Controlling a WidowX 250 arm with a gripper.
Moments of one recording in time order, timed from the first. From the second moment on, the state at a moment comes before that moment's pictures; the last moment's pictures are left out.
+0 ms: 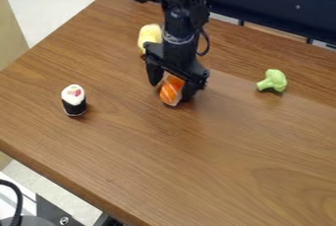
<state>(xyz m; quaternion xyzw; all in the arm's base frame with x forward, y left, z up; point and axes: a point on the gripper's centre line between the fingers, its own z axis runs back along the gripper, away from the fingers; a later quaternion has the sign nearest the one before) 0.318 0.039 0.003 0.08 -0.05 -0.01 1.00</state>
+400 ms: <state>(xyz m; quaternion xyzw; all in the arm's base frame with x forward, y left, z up) 0.306 0.039 0.001 0.02 -0.01 -0.02 1.00</state>
